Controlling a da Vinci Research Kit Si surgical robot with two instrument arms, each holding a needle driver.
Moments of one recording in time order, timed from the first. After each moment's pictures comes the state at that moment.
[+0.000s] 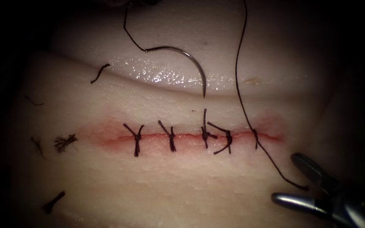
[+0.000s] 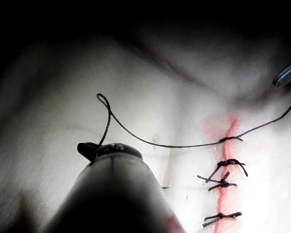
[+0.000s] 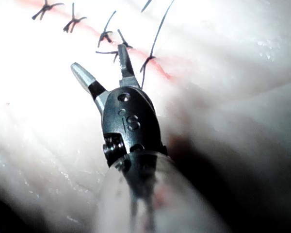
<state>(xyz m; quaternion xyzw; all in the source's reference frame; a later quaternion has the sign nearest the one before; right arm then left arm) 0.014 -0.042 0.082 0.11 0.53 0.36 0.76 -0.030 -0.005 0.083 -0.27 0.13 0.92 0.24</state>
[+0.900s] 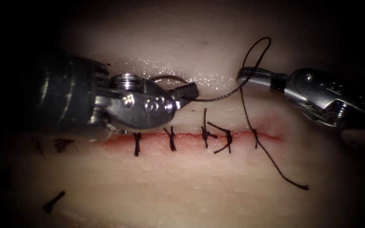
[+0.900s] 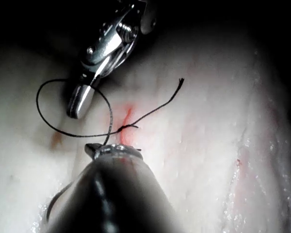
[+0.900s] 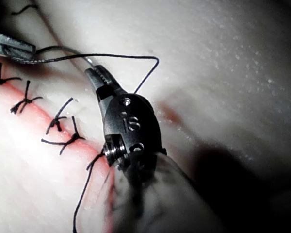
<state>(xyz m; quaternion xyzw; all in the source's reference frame) 0.020 -0.028 0.092 0.12 0.54 0.29 0.78 -0.034 -0.019 0.078 -0.29 0.06 0.94 0.16</state>
